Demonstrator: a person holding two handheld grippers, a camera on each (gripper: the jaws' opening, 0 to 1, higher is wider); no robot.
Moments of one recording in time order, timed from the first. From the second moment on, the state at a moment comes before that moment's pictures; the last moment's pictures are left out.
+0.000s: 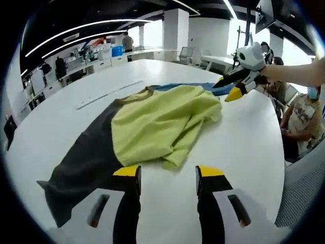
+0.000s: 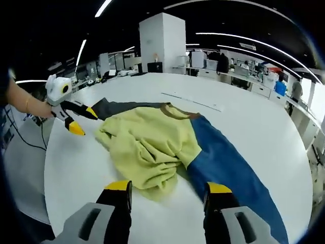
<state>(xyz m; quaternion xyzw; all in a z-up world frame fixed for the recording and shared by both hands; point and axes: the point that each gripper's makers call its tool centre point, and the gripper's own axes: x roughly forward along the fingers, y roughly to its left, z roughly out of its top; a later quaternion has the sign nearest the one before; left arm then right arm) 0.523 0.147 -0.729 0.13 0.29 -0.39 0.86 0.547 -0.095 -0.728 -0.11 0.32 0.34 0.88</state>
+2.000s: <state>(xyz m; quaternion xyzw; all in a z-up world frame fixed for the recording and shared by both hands) 0.449 0.154 -0.690 -0.05 0.37 -0.37 0.85 0.468 -0.062 -0.691 -0.12 0.34 0.36 0.86</state>
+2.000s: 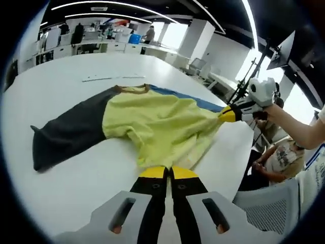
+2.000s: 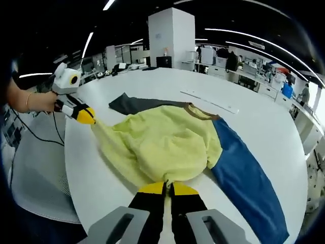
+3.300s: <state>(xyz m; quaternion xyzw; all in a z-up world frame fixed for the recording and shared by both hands) 0.379 0.194 -0.748 -0.06 0.46 -0.31 0.83 0.384 -0.050 -0.737 -0.03 0.43 0.32 0.84</state>
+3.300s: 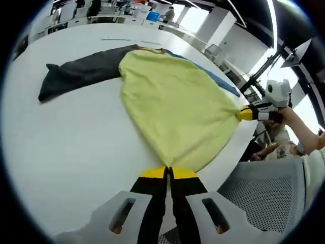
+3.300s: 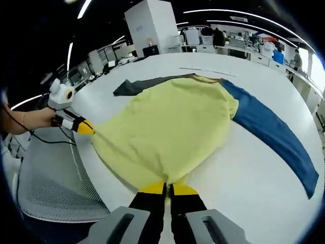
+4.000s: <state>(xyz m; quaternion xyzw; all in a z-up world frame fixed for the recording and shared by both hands) 0.384 0.190 -0.719 0.02 0.38 -0.35 0.85 0.380 -0.038 -0.731 -0.03 0.43 0.32 0.84</state>
